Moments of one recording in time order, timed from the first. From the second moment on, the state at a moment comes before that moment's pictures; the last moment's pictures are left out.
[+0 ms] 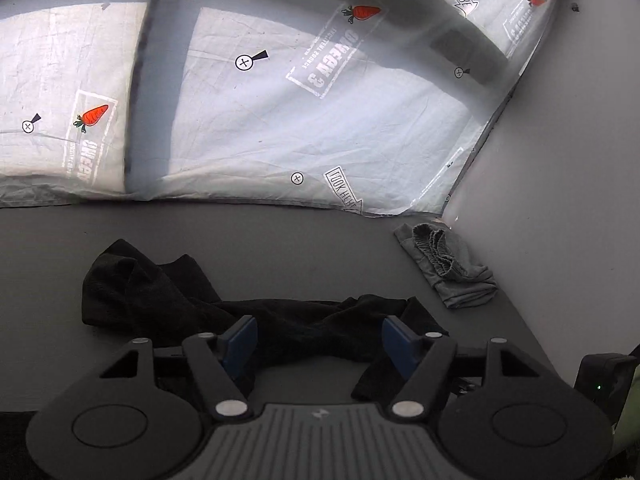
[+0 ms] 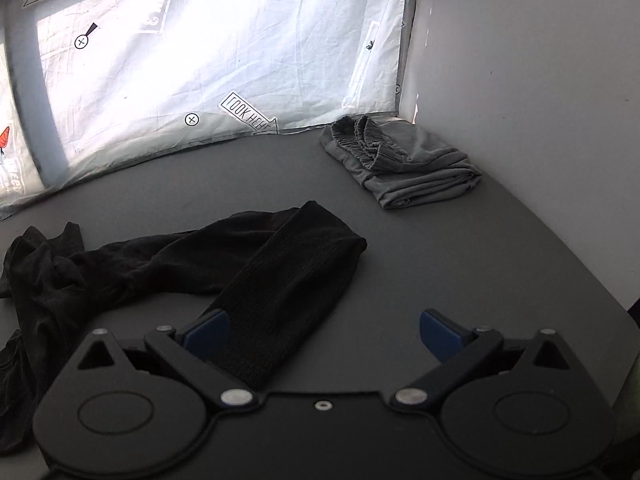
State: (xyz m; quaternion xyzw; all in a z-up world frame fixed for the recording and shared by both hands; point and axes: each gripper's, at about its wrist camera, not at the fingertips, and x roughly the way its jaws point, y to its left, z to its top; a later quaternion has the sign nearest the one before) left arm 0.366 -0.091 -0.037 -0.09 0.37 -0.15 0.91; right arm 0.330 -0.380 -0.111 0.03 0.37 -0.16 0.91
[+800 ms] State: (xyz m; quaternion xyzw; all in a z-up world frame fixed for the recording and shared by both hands) left arm 0.338 0.103 -0.088 -0.20 0.42 0.12 0.88; right arm 0.404 -0.151 -0.202 -0.04 0.55 0.20 0.81
